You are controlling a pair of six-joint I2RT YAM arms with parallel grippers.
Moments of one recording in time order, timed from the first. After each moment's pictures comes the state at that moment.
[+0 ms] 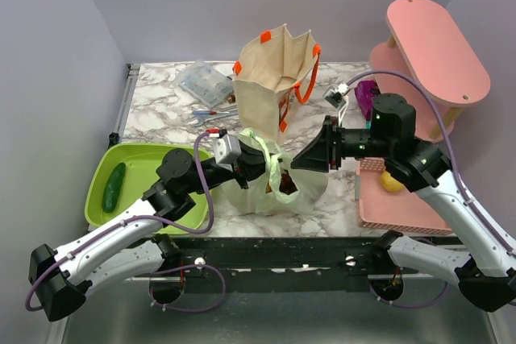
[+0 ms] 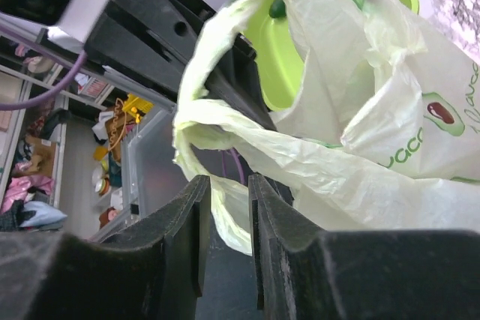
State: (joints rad) left arm -0.87 0.84 0.69 0.41 0.45 -0.13; right arm 0.64 1.01 1.26 -0.52 -0.76 0.49
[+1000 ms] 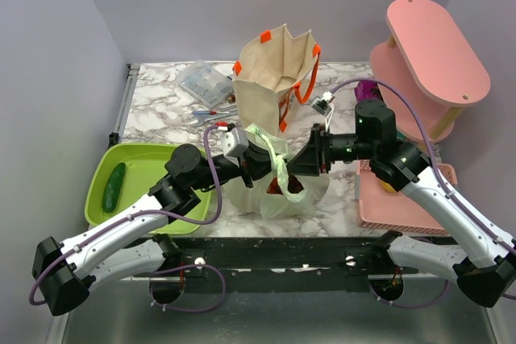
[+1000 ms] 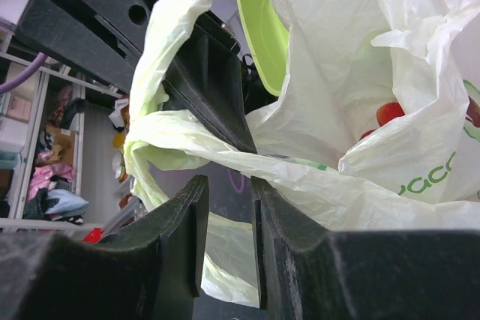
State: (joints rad) left arm -0.87 0.90 0.71 0.40 0.45 -0.20; right arm 0.64 1.05 1.12 -0.41 -0.80 0.52
